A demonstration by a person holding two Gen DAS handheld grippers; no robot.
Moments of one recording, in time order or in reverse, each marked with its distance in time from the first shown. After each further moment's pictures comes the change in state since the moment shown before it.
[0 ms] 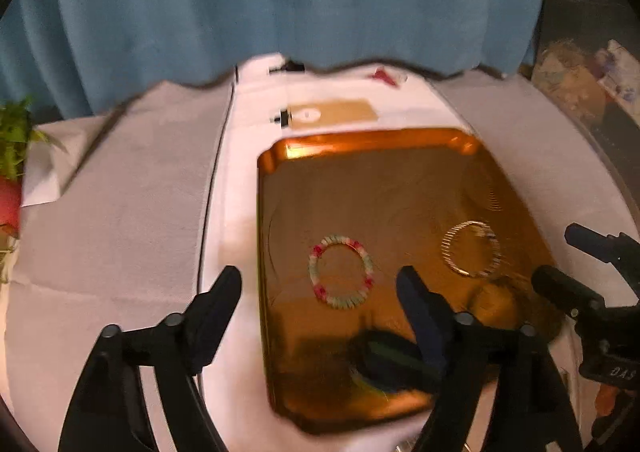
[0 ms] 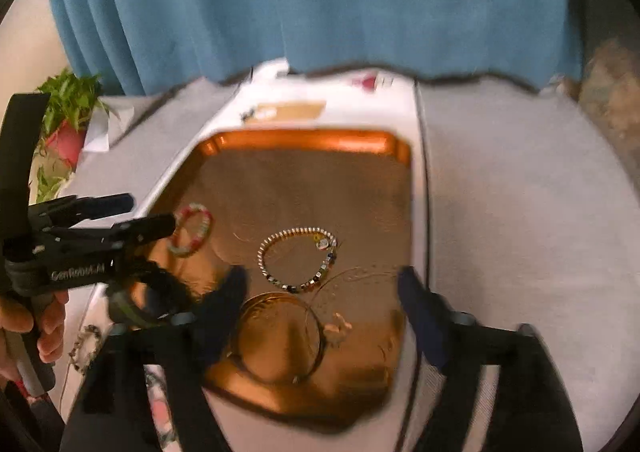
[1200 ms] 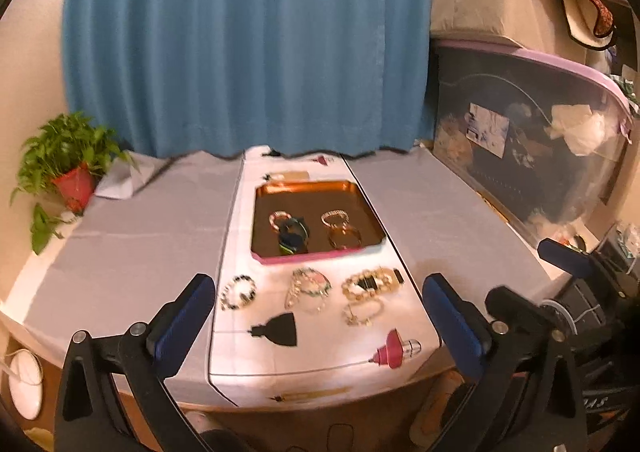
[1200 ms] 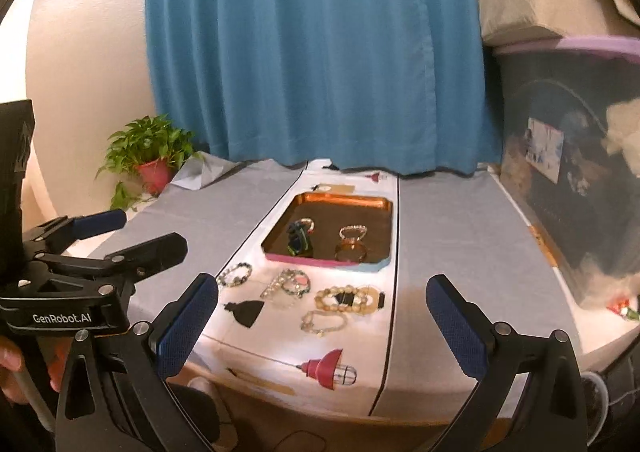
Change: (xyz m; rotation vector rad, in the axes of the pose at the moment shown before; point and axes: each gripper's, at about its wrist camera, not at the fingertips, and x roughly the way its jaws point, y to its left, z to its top) left arm -0.295 -0.067 -0.177 -0.033 -0.325 -0.070; right arm -0.329 0.094 -0.155 -0.057 -0.312 -0.023
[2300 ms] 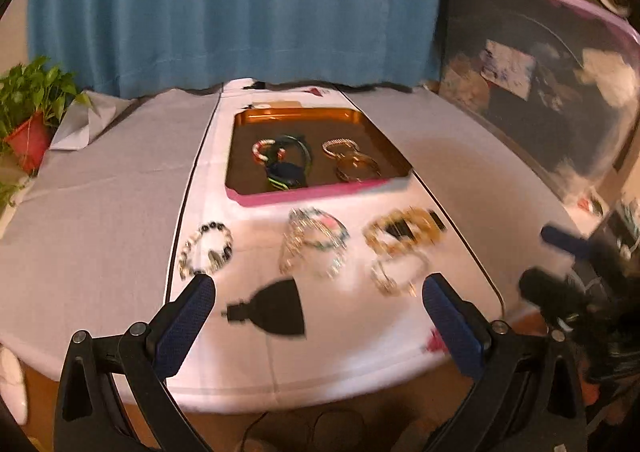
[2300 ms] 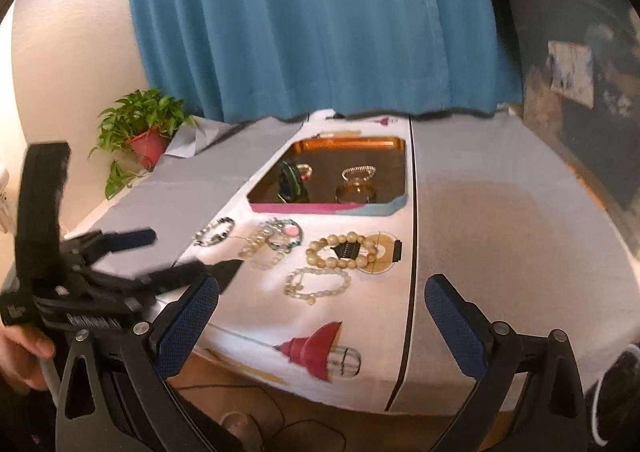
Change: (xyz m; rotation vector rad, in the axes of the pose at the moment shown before) left arm 0.131 0.036 -0.053 -0.007 0.146 -0.072; right arm 0.120 -0.045 -0.068 0.050 0.120 0.084
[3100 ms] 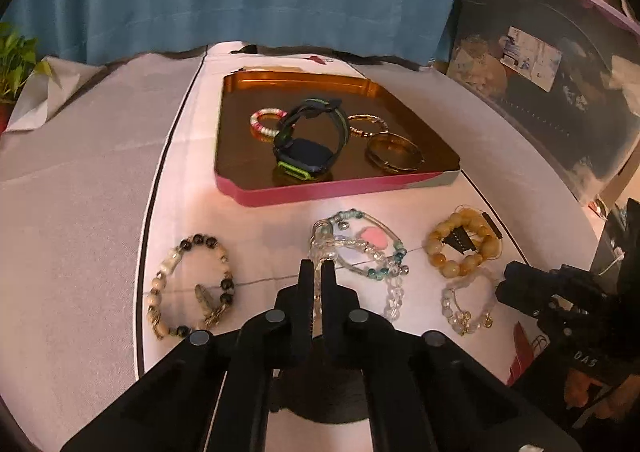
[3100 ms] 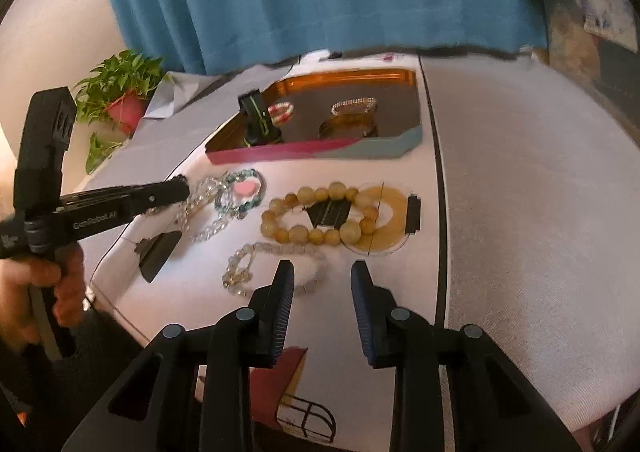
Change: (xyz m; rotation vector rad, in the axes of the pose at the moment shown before) left arm 0.088 0.046 0.013 -0.008 0.093 -0.092; right arm 0.097 -0.016 -0.018 -0.012 0.130 0.009
